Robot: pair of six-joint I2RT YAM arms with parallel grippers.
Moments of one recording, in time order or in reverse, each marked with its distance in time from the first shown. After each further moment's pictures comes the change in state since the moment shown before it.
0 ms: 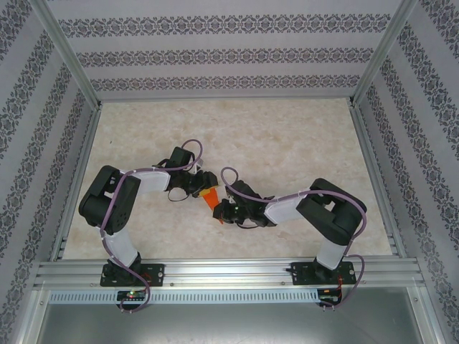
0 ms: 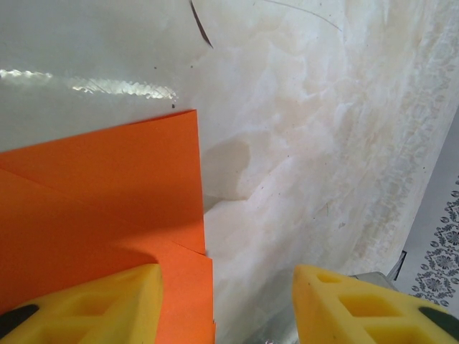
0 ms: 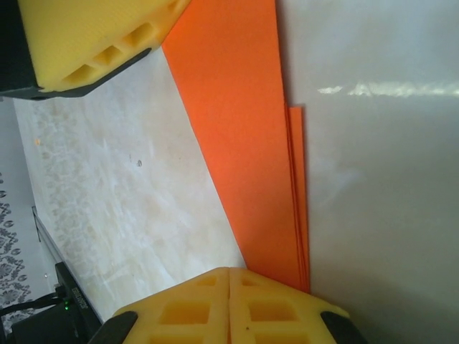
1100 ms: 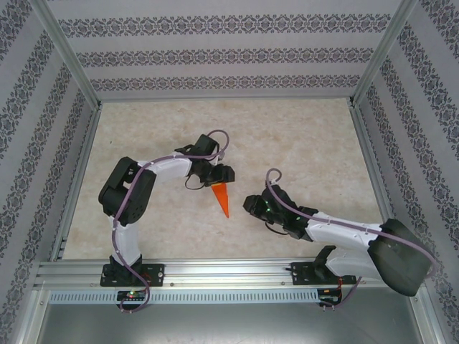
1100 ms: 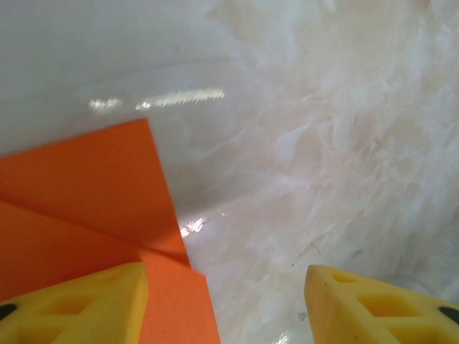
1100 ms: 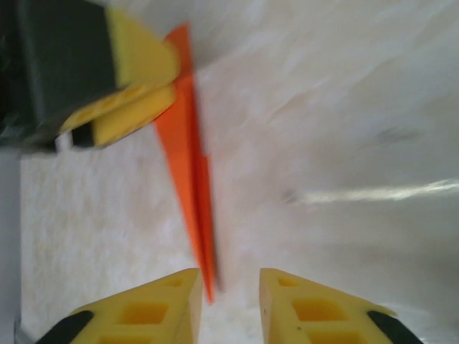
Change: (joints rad) left arm -0.148 0.152 0.389 -0.337 -0.204 0.225; right arm -0.112 -0.597 -0.261 -0.270 0.357 -0.005
